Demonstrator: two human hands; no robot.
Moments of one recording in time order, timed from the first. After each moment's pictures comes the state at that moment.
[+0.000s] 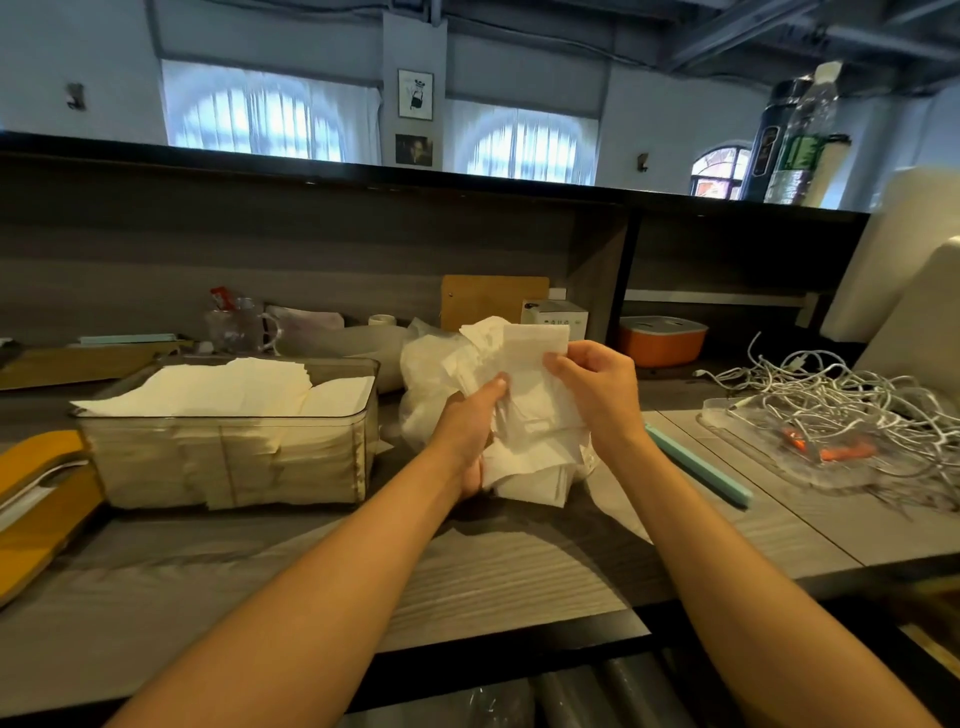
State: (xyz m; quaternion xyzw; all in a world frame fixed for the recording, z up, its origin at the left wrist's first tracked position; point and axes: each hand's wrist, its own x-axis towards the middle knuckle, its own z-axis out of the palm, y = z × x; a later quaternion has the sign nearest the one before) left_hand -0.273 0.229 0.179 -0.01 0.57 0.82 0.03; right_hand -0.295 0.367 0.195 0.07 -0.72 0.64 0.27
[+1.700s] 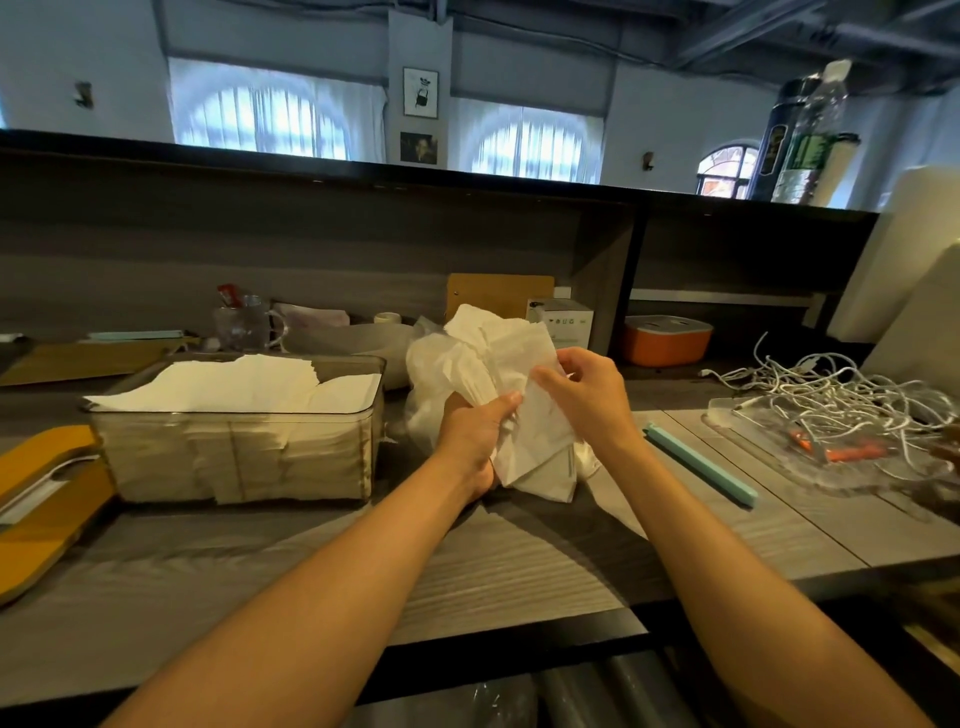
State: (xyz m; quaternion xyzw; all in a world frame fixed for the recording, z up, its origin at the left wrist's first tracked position) left_hand -0.285 0.236 0.162 -0.04 0.55 0.83 0.00; right_hand -0.296 0.359 0.193 0.08 -0.82 0.50 0.27
